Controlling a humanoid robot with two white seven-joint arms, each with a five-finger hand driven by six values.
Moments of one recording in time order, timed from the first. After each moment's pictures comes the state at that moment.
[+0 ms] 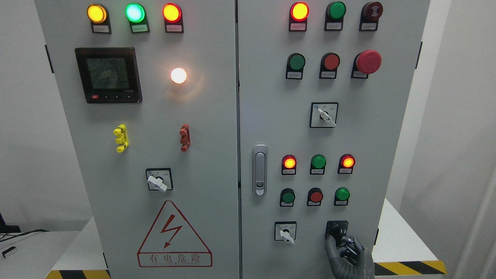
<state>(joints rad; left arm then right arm) -0.04 -0.09 0.08 0.06 0.00 -0.16 0.06 -0.27 0.13 0.08 -1.65 -0.08 0.25 -0.40</state>
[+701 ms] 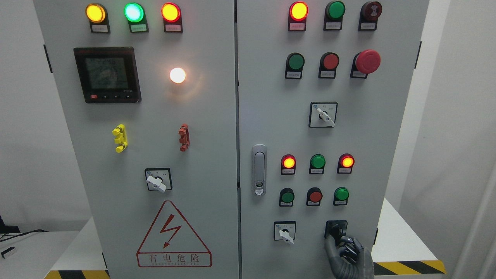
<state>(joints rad) -0.04 -0.09 0.08 0.06 0.00 -0.16 0.06 -0.27 0.13 0.09 -1.65 -0.09 0.26 -0.40</state>
